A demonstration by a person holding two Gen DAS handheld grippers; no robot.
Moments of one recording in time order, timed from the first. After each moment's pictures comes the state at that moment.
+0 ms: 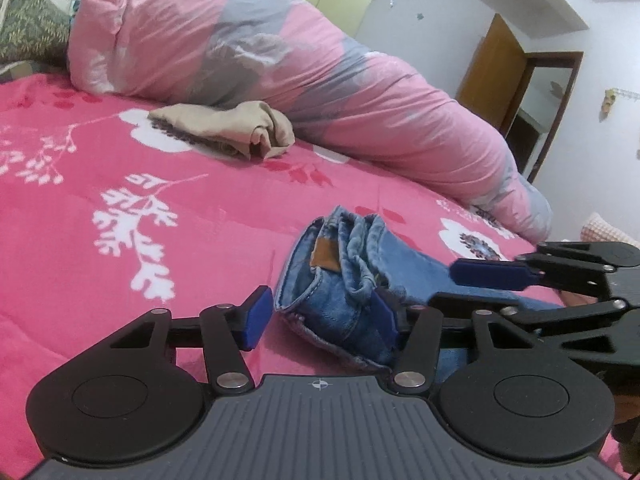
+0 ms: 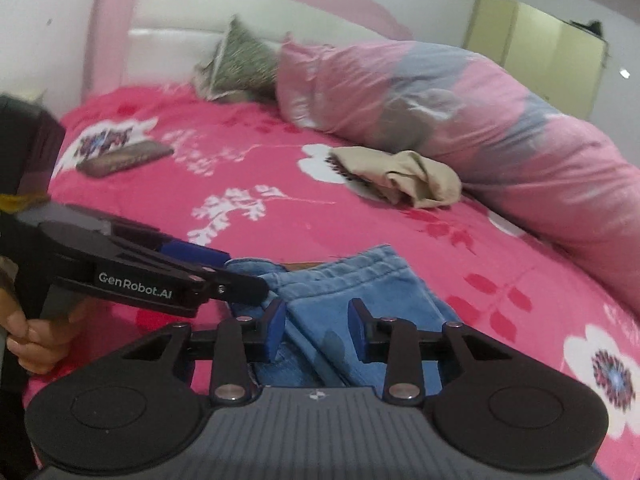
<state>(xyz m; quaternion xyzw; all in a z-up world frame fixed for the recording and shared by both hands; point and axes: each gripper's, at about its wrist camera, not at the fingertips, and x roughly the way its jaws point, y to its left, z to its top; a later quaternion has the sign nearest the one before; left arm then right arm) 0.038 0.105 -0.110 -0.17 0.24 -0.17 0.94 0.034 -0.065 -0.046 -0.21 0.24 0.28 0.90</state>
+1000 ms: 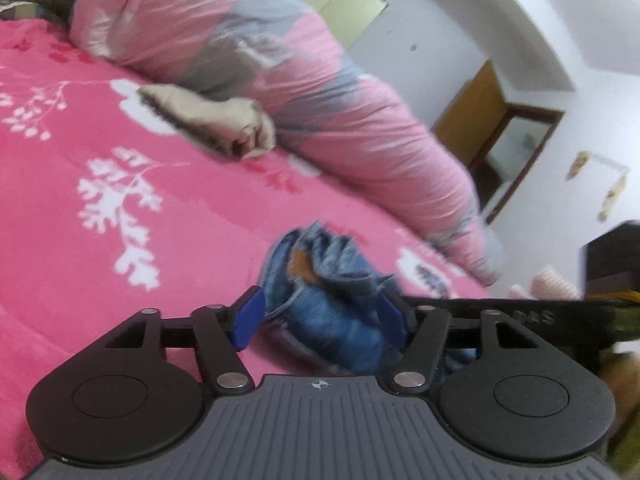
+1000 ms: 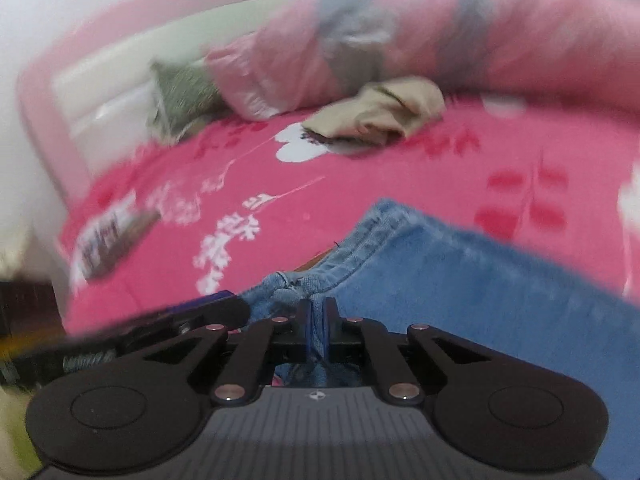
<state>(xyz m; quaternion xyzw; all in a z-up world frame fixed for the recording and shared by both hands) 0.043 0.130 -0.117 -0.26 0.22 -0.22 0.91 0.086 -0.107 -0.046 0.08 0.38 0.27 0.88</state>
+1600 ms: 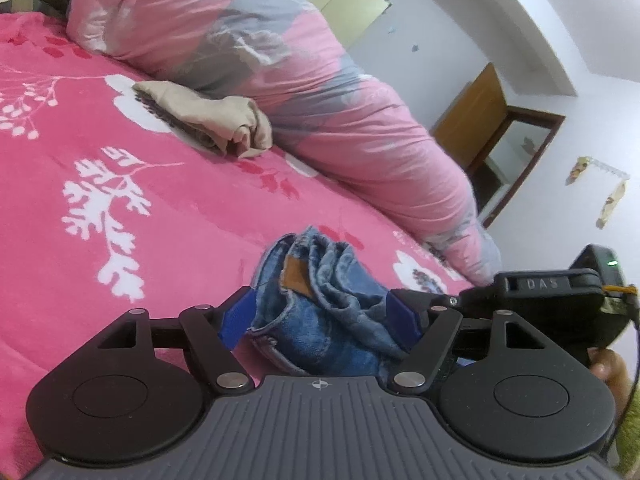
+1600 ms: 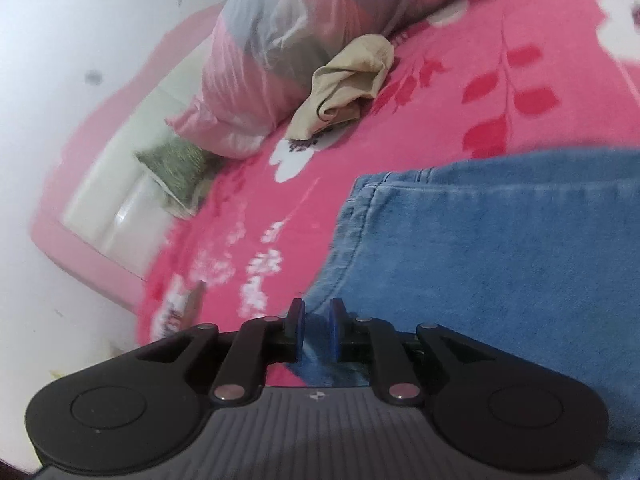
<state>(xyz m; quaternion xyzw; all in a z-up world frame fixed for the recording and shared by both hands) 0.058 0.126 -0.118 -0.27 0.23 -0.21 0.91 0.109 -0.144 -0.066 0.26 0.41 0.28 0.83</state>
